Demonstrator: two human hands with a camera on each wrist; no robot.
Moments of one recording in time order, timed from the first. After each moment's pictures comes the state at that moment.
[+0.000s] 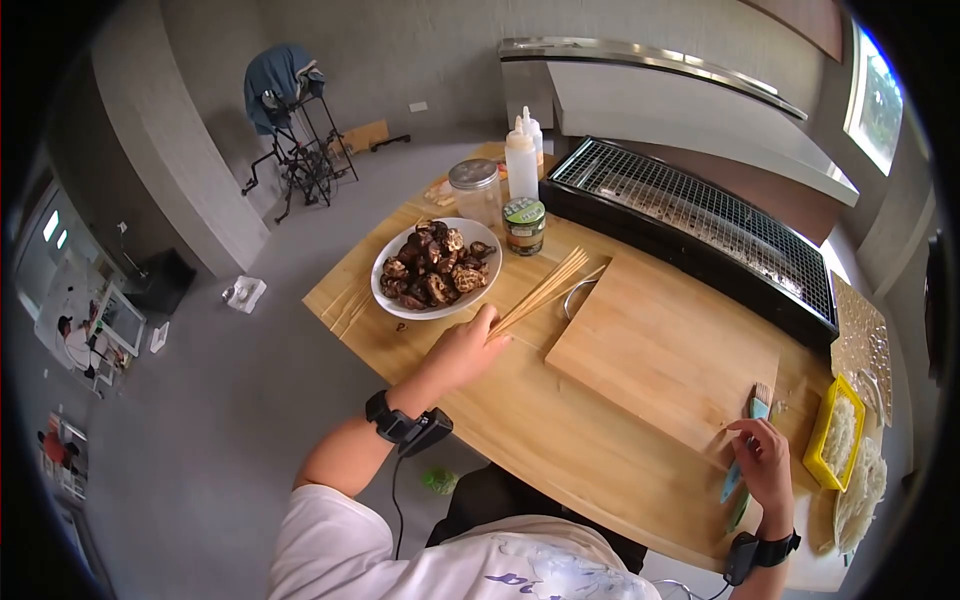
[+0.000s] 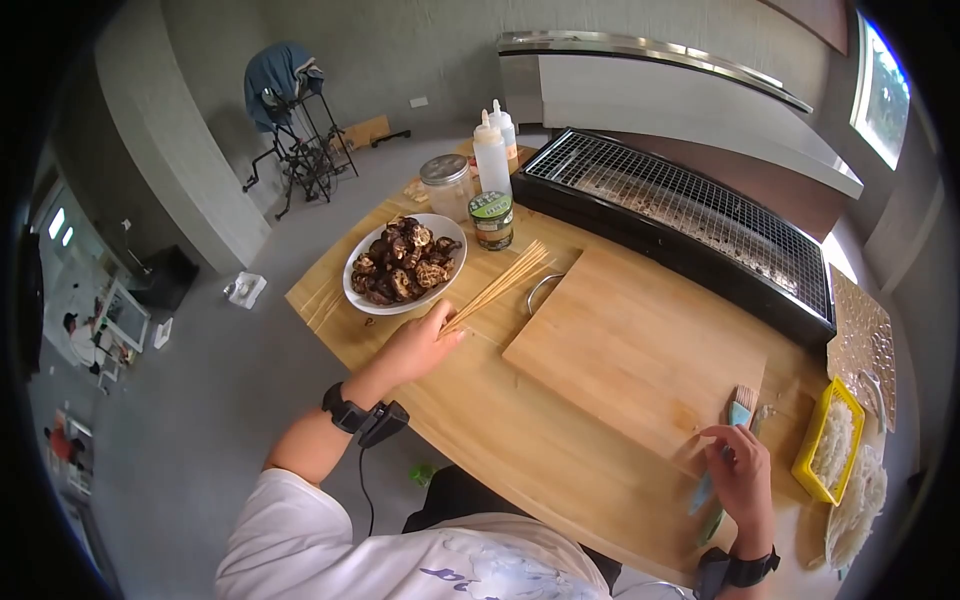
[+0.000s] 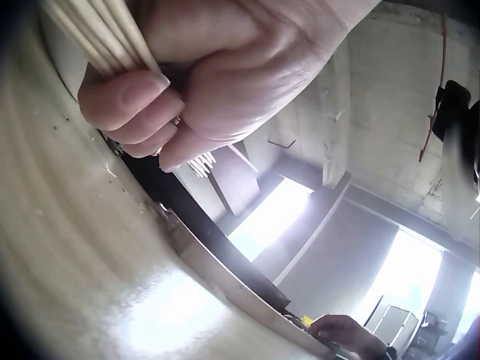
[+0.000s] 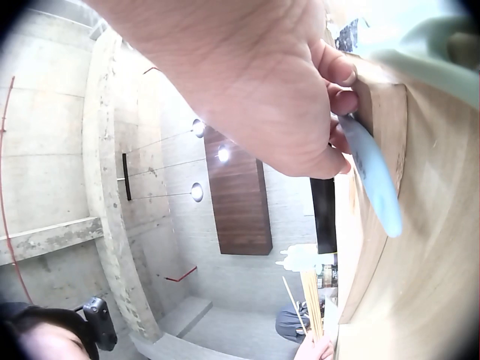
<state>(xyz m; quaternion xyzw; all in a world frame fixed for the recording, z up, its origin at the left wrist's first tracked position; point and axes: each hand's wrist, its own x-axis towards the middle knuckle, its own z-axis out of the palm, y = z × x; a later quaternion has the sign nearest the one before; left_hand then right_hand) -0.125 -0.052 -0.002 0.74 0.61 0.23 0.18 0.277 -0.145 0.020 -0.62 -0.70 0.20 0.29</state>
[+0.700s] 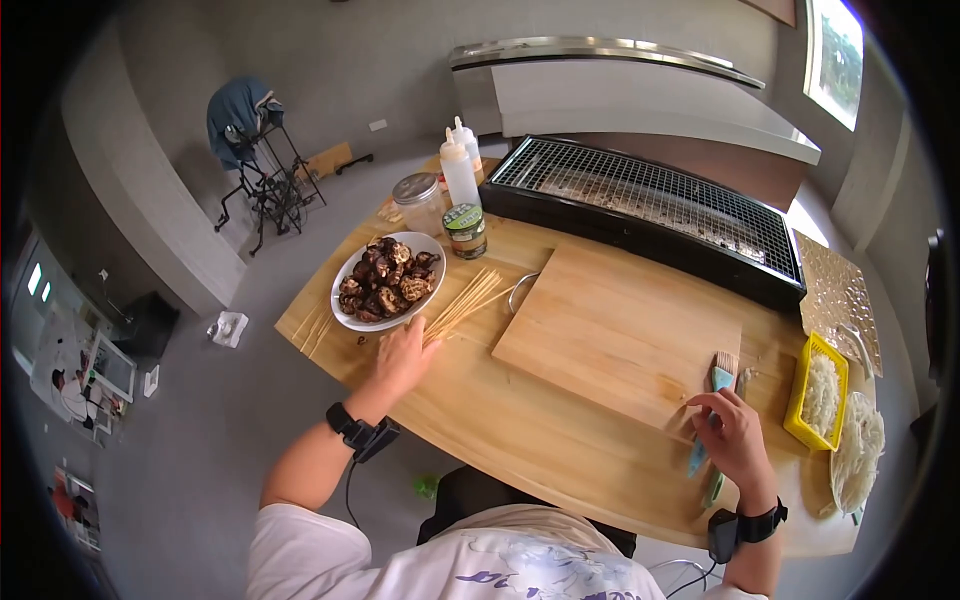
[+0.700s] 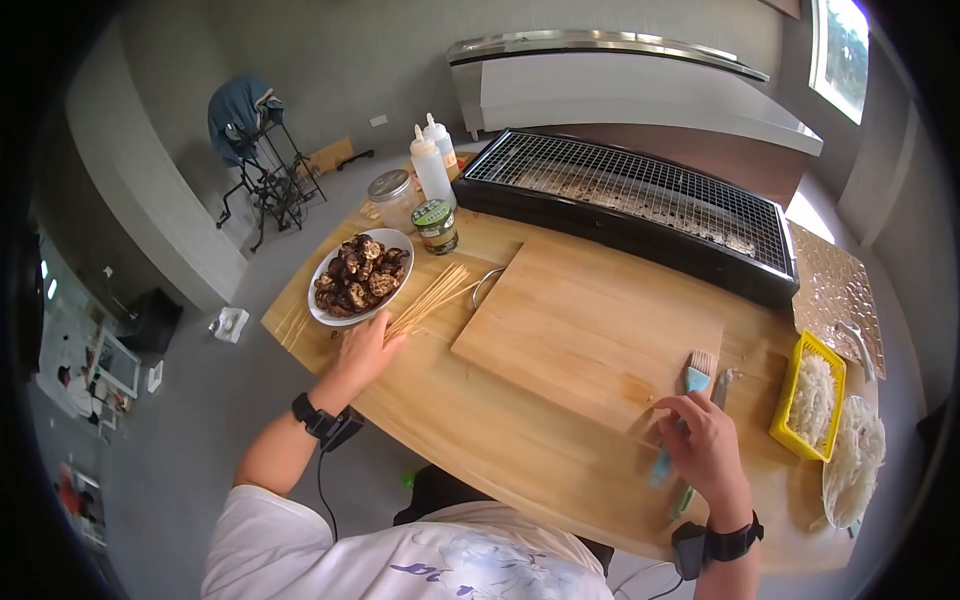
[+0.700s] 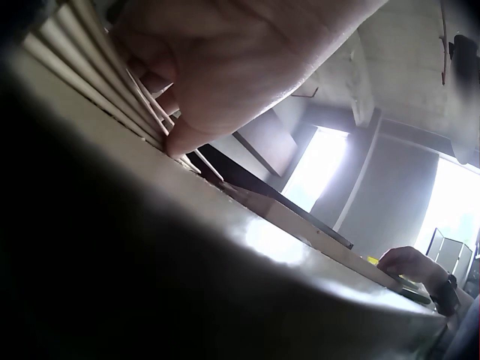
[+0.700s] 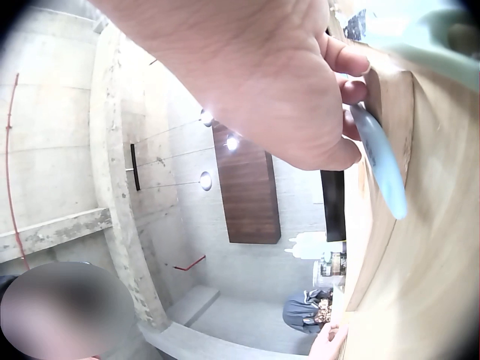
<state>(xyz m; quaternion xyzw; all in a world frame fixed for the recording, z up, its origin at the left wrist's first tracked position) -0.142 -0.048 -0.025 0.75 0.64 0.16 -0.03 0.280 -0.150 0.018 -0.58 -0.74 0.16 0.31</state>
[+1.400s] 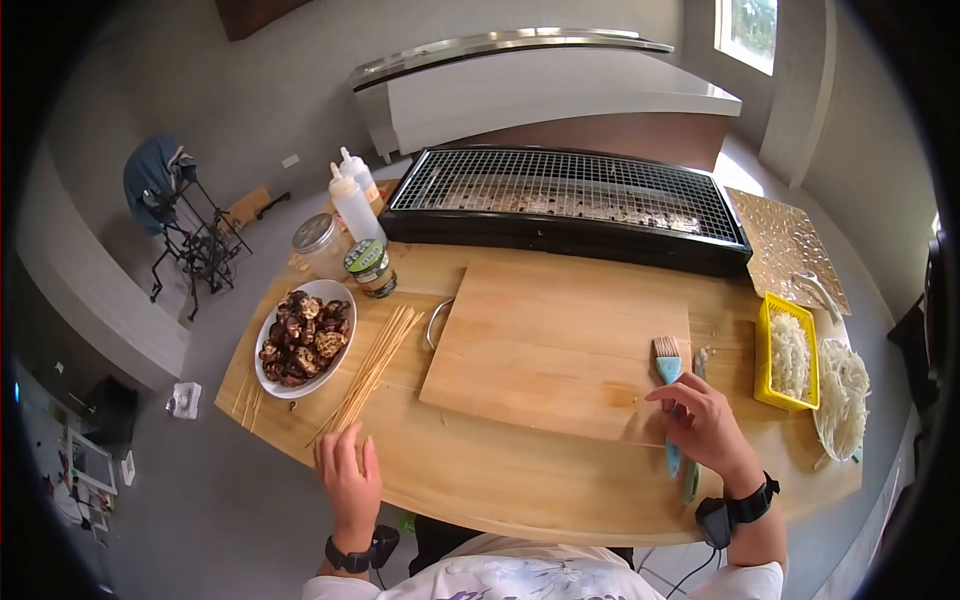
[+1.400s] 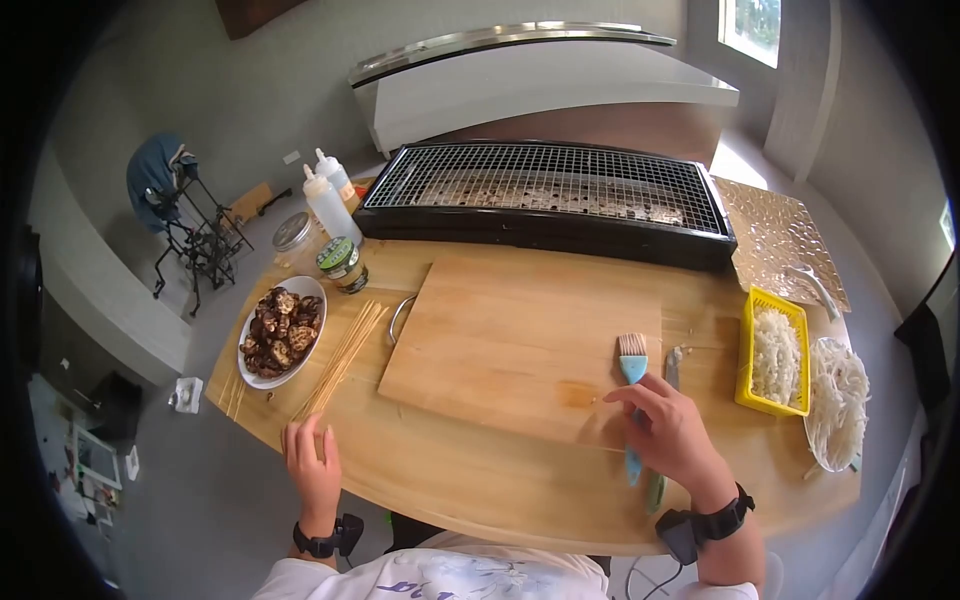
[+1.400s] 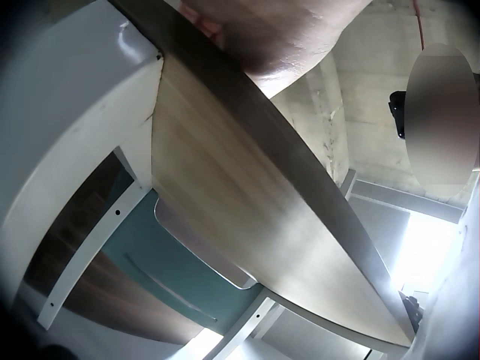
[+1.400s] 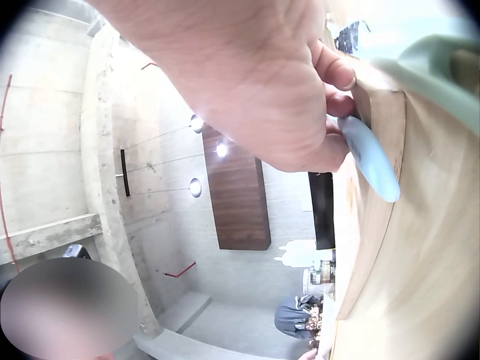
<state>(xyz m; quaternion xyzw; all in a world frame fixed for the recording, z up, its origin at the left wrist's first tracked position) -0.104 -0.128 -0.031 0.71 0.61 0.33 -0.14 0.291 -0.145 0.023 -0.61 -0.70 0.22 0.29</state>
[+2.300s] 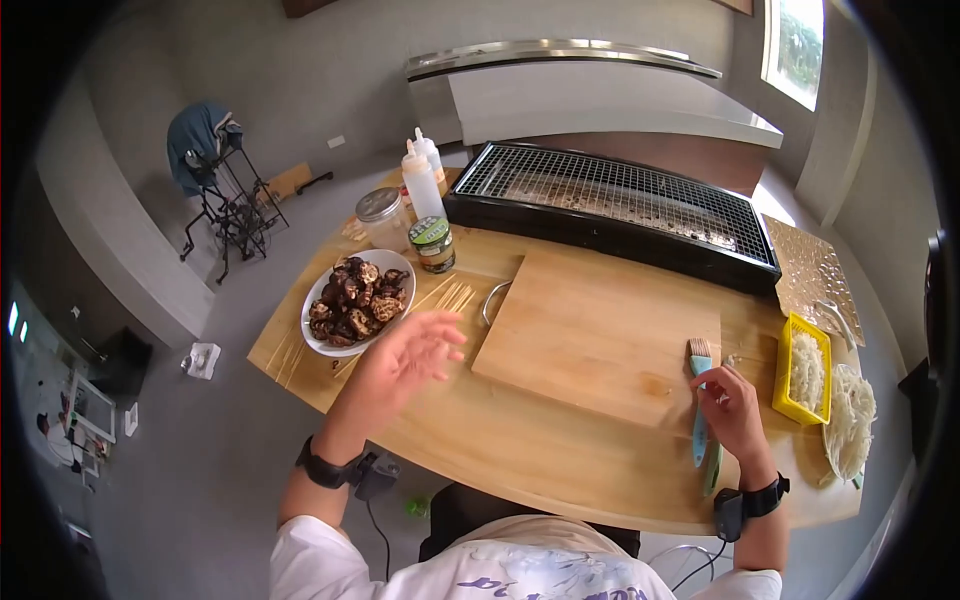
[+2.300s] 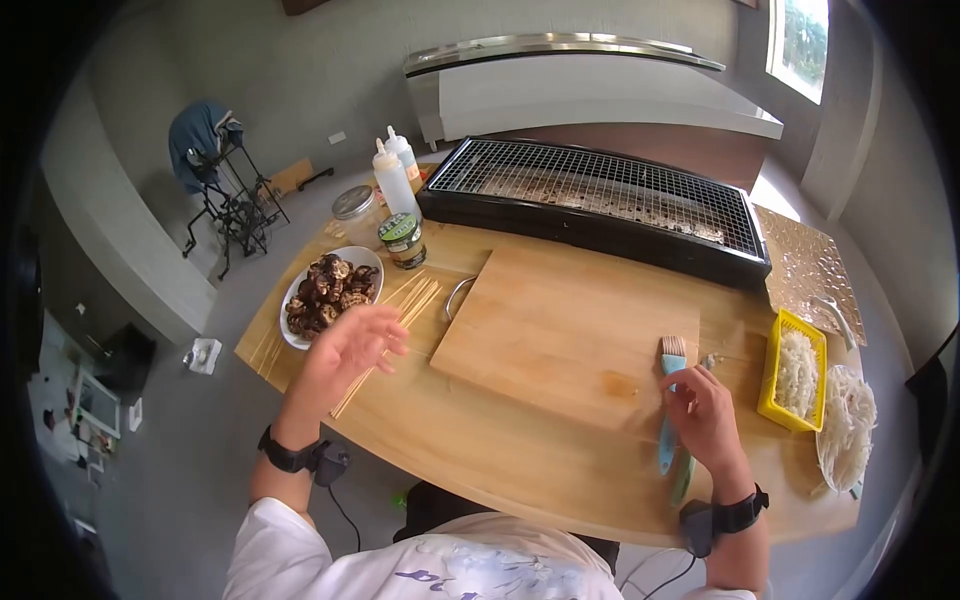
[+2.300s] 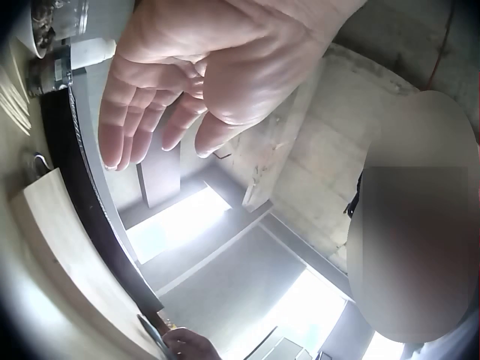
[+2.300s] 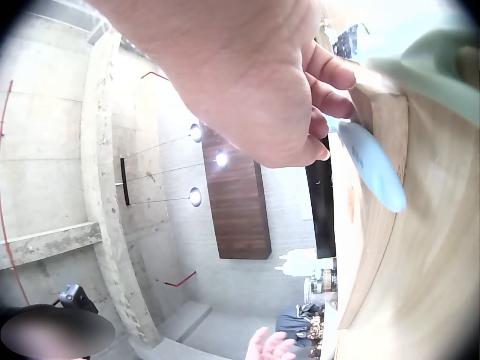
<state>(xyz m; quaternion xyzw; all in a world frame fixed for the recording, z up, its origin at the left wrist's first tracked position) -0.087 -0.084 0.072 0.67 0.37 0.43 0.47 0.290 -0.140 0.011 -0.60 -0.69 0.14 0.37</state>
